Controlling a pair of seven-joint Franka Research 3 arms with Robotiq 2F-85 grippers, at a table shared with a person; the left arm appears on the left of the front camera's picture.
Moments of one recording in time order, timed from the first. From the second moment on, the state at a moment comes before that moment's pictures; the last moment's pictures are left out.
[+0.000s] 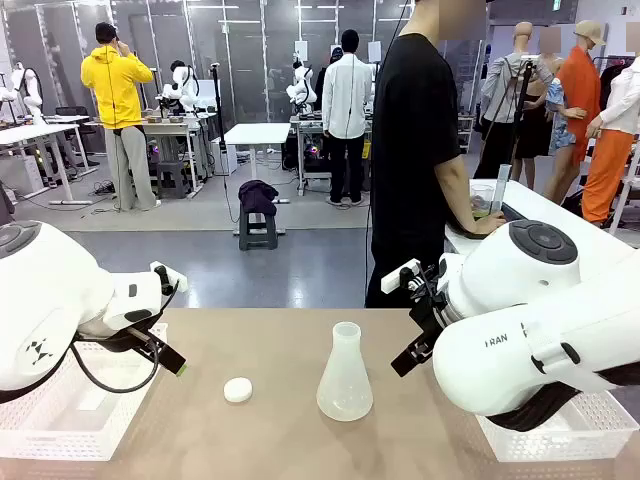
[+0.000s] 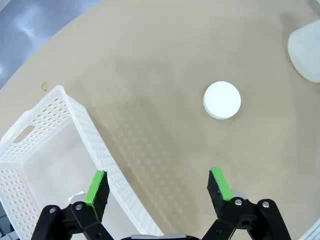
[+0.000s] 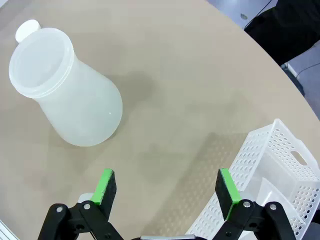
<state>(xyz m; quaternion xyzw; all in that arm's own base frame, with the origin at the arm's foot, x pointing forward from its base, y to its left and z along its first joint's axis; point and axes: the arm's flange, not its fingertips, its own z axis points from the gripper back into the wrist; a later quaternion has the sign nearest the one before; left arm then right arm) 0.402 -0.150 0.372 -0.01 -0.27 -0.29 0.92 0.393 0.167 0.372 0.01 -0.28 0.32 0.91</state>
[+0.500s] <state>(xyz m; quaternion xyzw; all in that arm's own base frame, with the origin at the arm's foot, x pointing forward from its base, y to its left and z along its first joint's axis) 0.402 -0.150 0.372 -0.01 -0.27 -0.29 0.92 0.393 0.167 0.372 0.01 -0.28 0.32 0.91</state>
